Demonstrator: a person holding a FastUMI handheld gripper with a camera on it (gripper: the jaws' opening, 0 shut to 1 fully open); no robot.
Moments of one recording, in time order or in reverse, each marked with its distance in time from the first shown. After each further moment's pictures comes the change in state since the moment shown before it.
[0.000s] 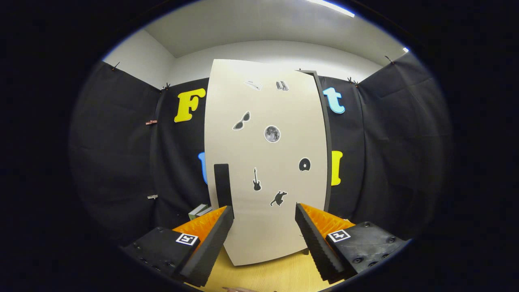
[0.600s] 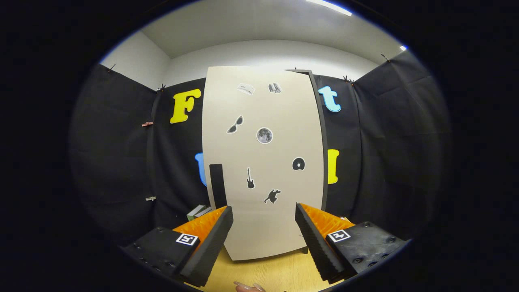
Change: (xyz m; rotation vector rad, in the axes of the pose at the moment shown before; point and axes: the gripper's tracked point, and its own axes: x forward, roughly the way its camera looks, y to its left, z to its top) arm 0.000 -0.006 0.002 0.026 0.009 -0.029
